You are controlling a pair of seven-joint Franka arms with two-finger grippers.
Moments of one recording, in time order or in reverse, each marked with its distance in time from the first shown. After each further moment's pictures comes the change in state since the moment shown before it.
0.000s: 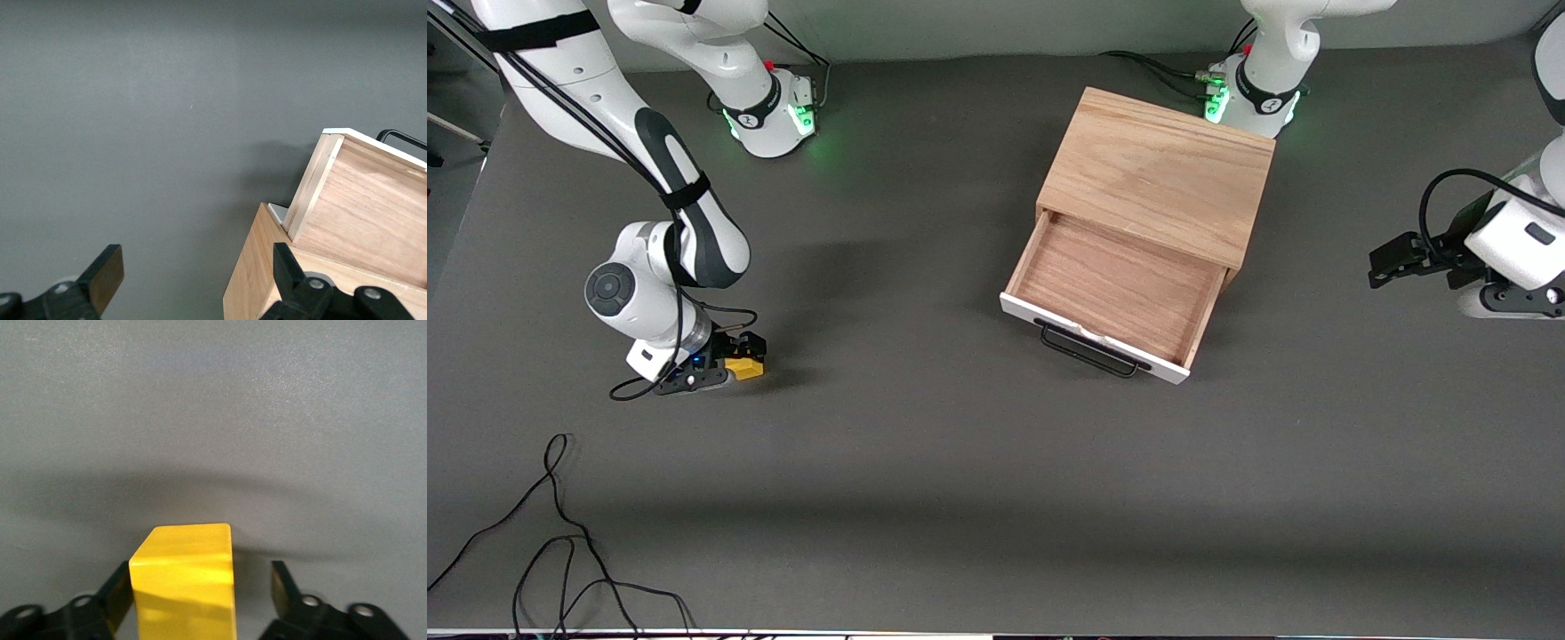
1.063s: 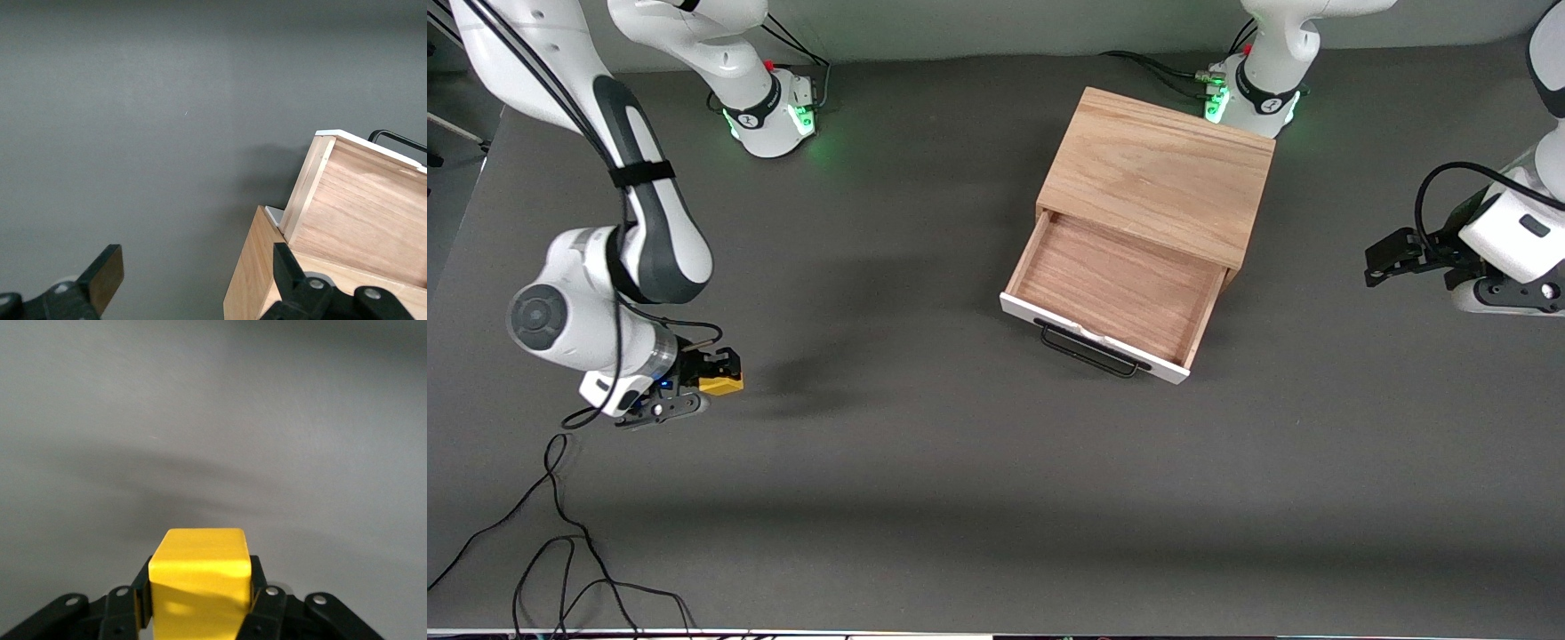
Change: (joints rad) left arm -0.002 -0.002 -0.012 0.003 0.000 0.009 0.010; right arm 0.034 -0.049 0.012 0.417 0.010 -0.549 0.018
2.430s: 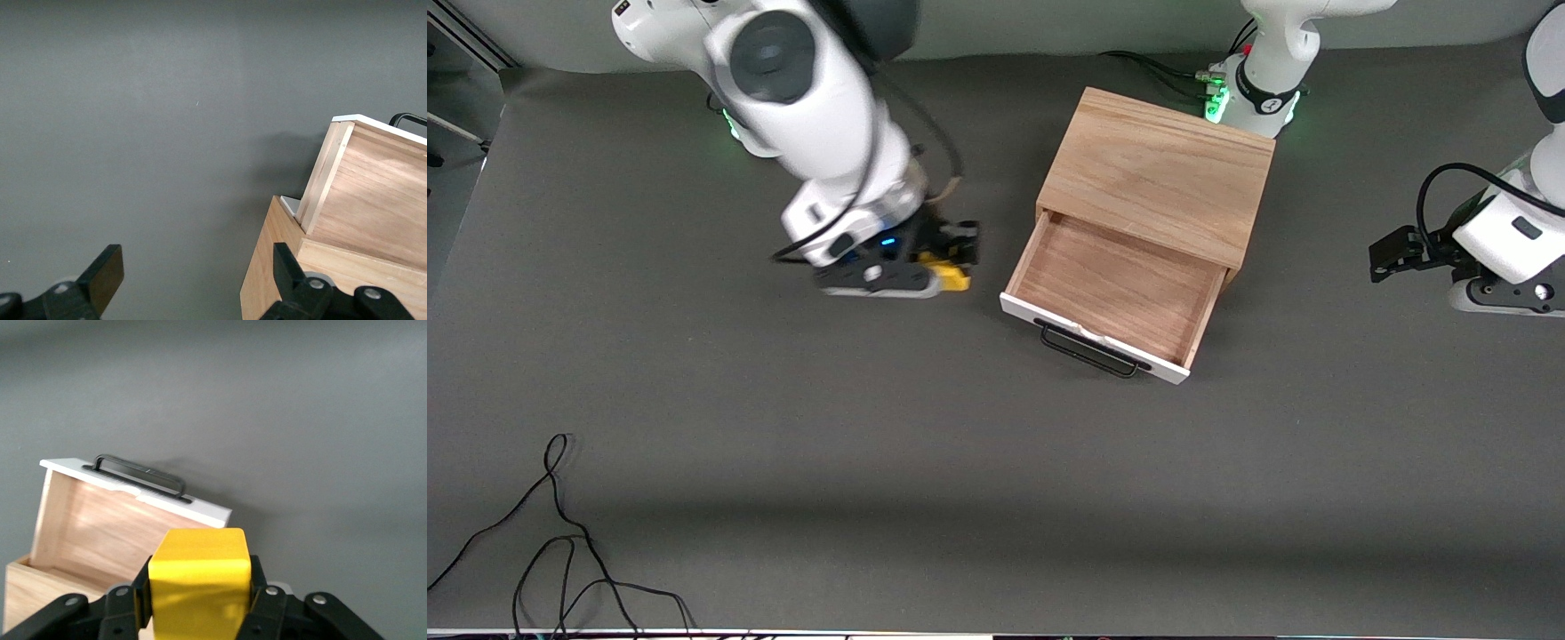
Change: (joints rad) left arm 0.000 0.004 0.000 -0.001 0.042 -0.026 0.029; right arm 0.587 0.153 0.012 0.748 0.102 -0.425 1.053
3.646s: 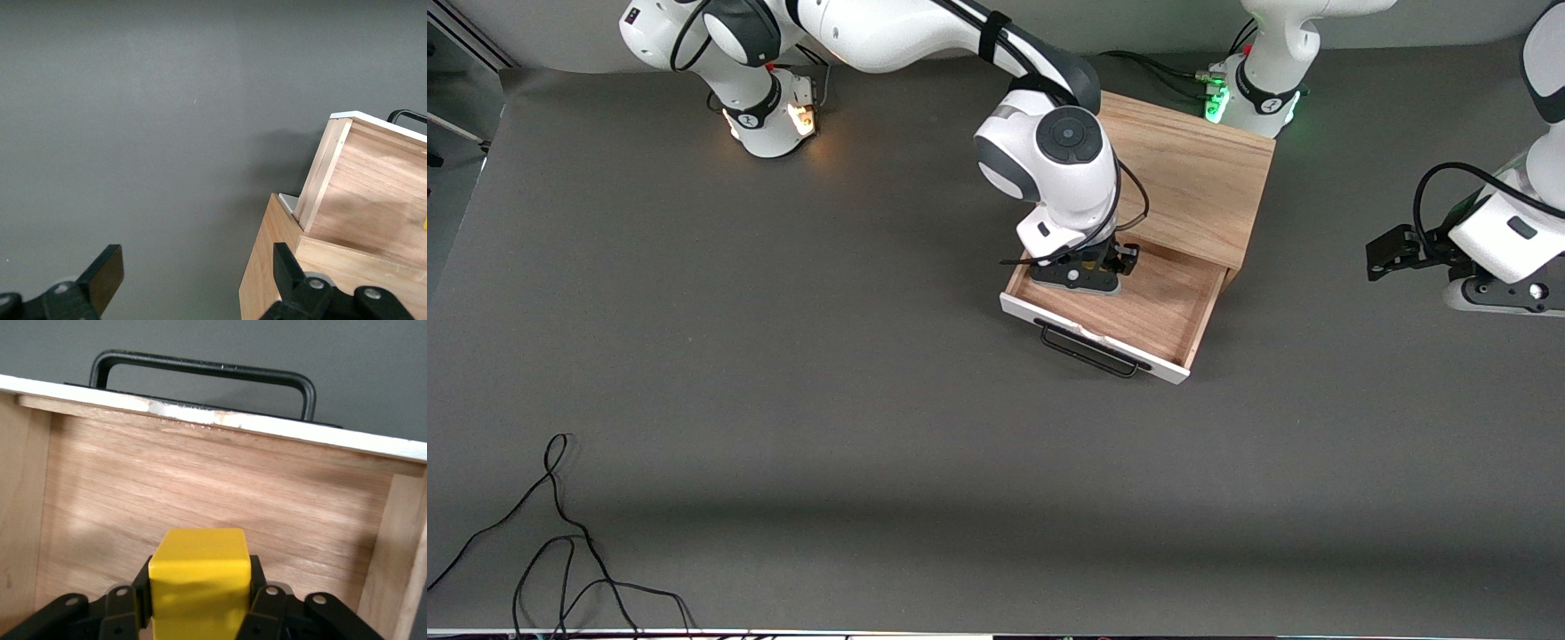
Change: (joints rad) left arm -0.001 0.000 -0.004 0.000 -0.002 -0.008 0.000; right arm 0.240 0.366 -0.005 0.067 -0.013 0.338 0.295
